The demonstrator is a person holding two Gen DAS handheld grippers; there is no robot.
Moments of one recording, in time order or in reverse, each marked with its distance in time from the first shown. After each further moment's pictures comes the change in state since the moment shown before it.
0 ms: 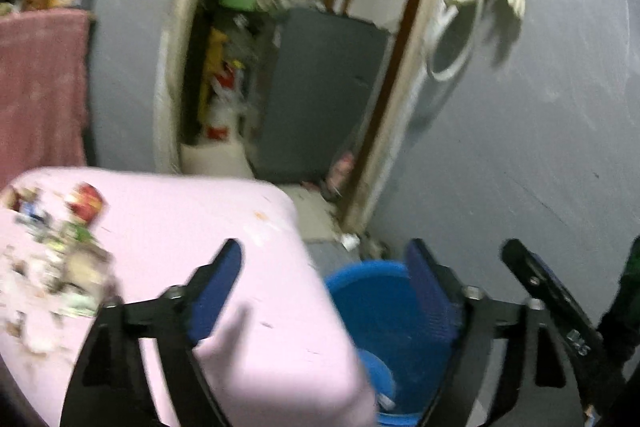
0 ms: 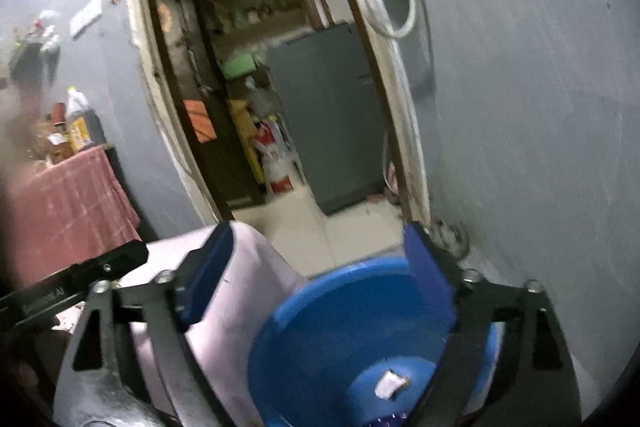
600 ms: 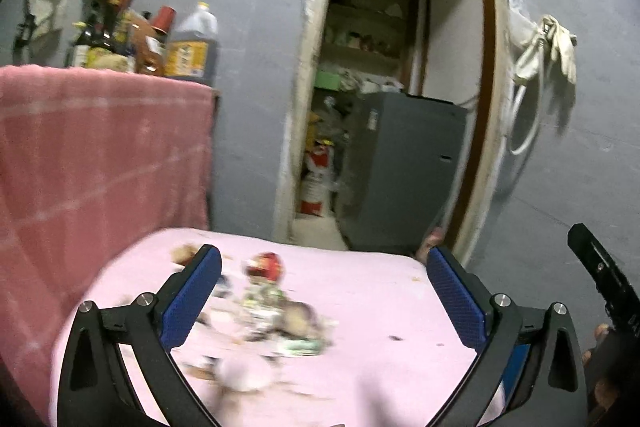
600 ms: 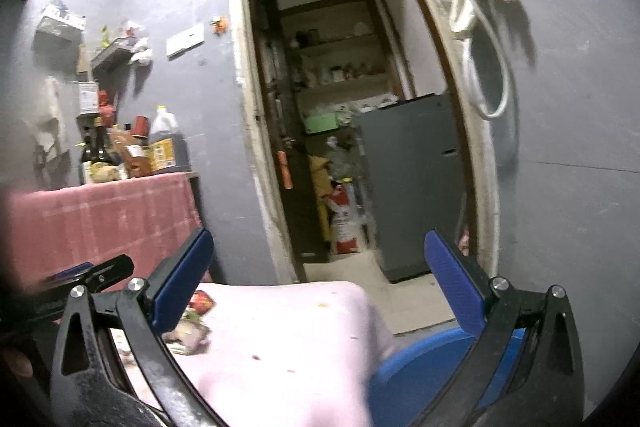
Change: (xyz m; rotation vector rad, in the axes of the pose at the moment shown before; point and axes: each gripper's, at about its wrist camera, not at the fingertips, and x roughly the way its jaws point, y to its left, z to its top) left arm -0.113 0.100 -0.006 -0.004 -0.274 0.291; right arm -0.021 0.117 0.000 -0.126 -0.195 0.244
